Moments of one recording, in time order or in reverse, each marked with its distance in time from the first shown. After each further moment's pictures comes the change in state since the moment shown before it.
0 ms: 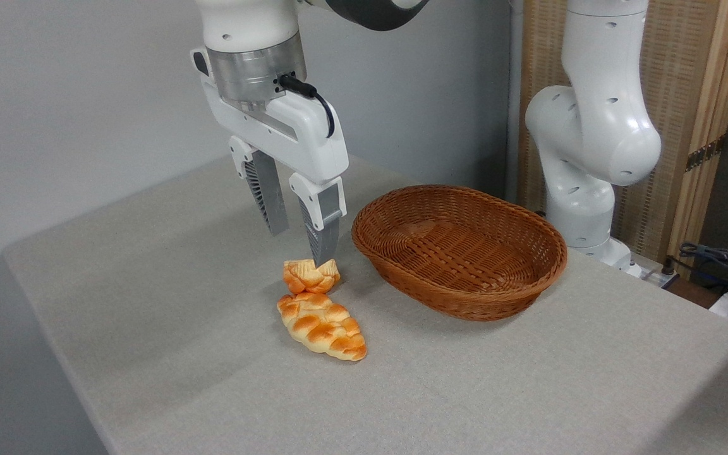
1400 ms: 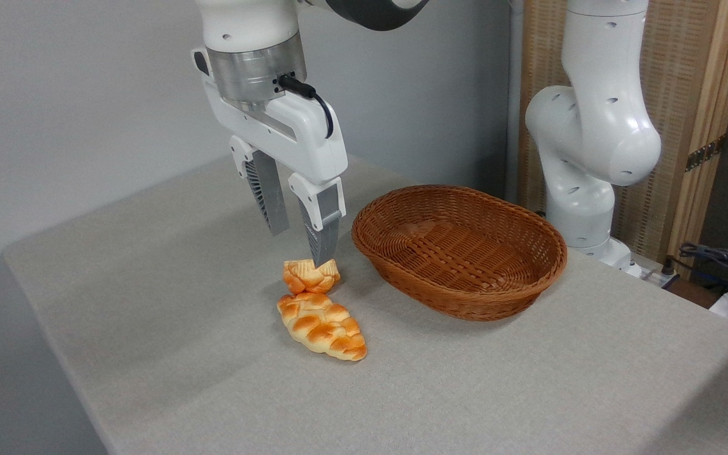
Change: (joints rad) arm 0.000 0.000 0.000 0.000 0.000 0.000 0.013
